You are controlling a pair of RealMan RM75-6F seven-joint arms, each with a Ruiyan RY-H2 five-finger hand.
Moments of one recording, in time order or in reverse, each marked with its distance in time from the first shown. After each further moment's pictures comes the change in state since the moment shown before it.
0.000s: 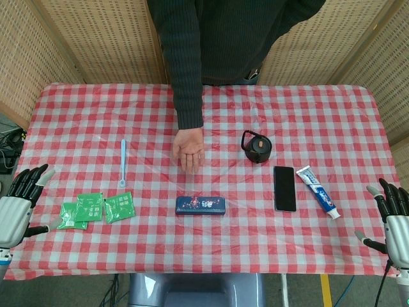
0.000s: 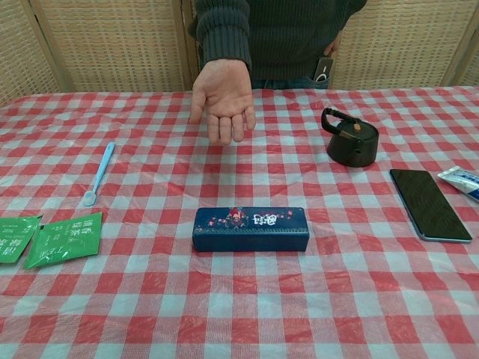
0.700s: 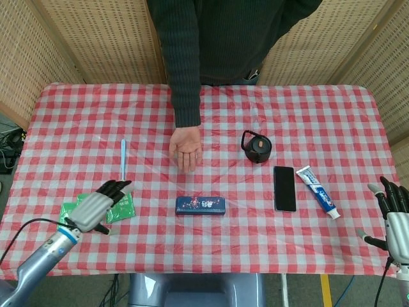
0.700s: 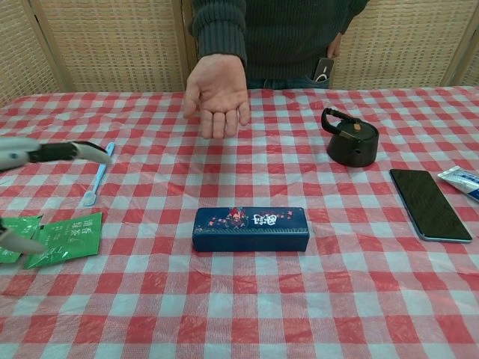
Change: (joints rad) left arm -0.344 -0.157 -0.027 -0.016 -0.093 -0.611 0.042; right arm 0.018 -0.005 0.012 0.012 0.047 -0.045 0.000
